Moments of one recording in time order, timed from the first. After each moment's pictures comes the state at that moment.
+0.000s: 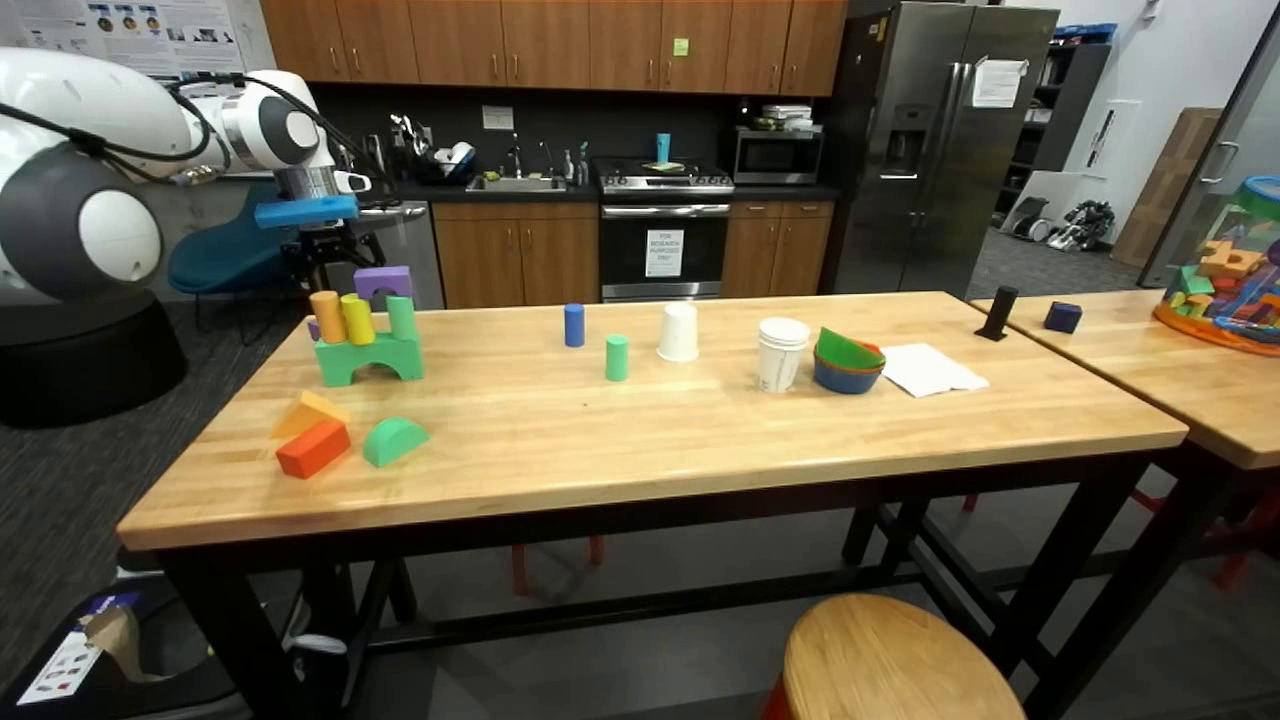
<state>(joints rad) 0.12 0.93 0.02 -0.74 -0.13 1.62 -0.20</state>
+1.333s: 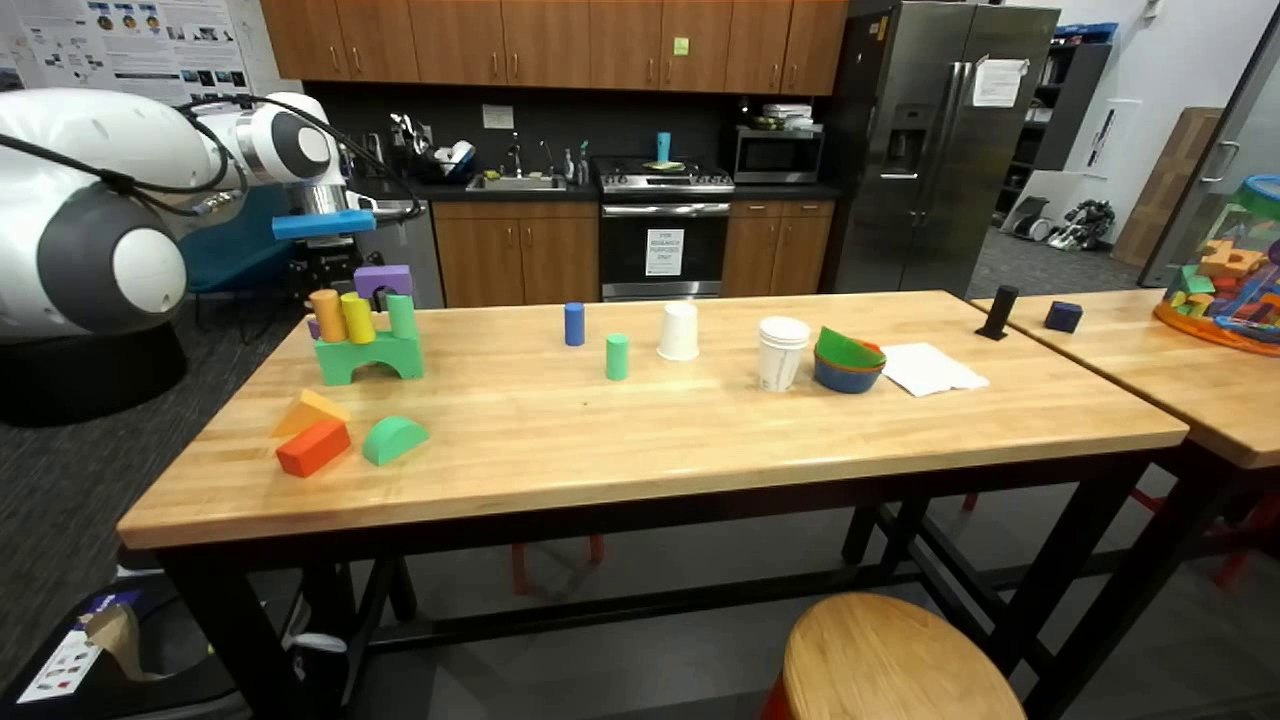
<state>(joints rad) 0.12 1.03 0.01 -0.61 -0.13 1.47 -0.36</state>
